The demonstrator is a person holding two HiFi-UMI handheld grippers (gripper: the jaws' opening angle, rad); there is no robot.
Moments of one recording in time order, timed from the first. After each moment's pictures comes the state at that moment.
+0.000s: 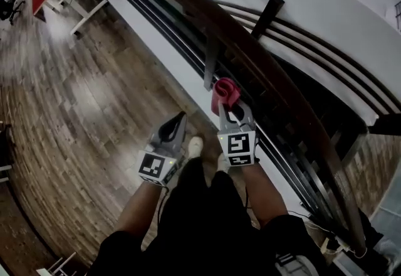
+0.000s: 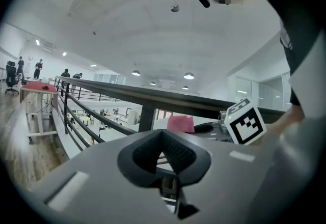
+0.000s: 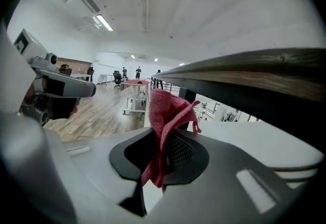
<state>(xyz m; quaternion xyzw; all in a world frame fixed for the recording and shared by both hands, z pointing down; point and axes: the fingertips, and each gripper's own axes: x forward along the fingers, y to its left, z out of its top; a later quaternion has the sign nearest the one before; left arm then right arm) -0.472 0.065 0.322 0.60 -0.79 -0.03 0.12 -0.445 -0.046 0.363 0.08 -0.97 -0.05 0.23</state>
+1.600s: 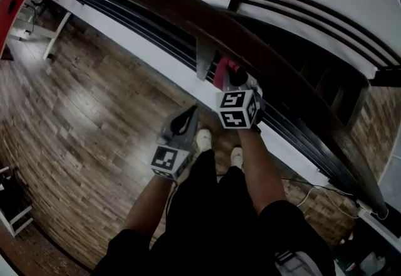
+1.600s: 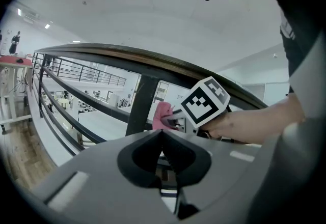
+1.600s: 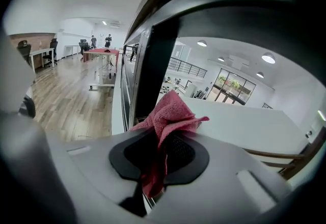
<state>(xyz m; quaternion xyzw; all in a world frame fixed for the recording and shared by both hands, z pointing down) -0.500 0.010 0.389 0.68 -0.70 -0.02 0.20 -0.501 -0.147 0.423 0.26 -0.89 -0.05 0.37</state>
